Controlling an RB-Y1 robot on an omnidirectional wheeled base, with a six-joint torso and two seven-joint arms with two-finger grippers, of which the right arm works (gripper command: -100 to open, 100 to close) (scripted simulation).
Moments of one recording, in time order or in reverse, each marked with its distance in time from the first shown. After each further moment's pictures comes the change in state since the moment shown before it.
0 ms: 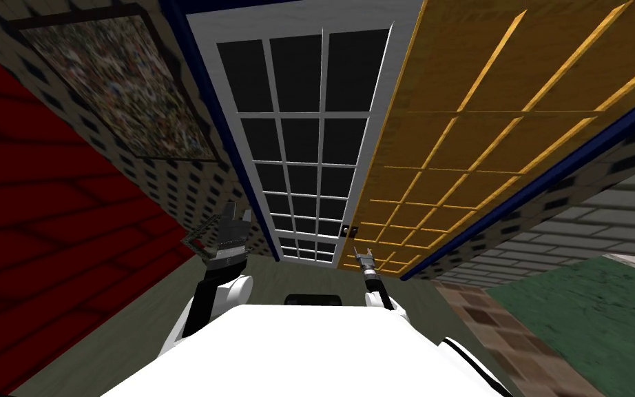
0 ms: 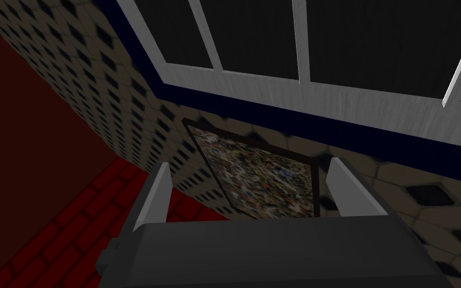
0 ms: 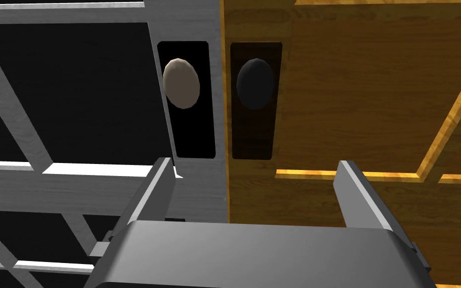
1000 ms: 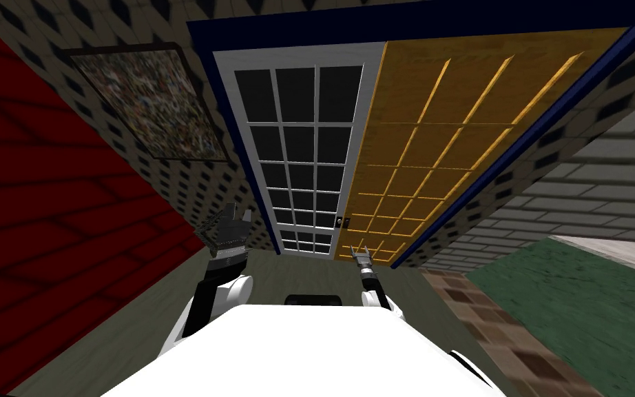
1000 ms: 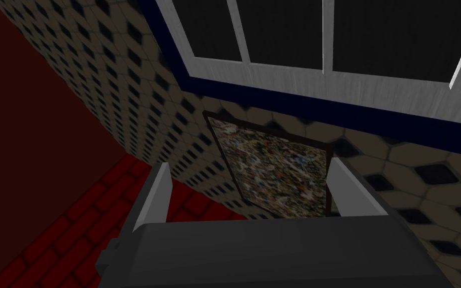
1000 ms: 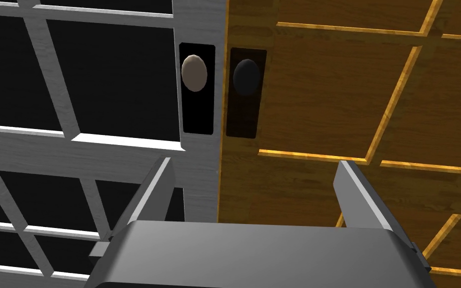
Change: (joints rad) arm 0.052 0.026 -0.035 -0.133 0.047 0.032 0.126
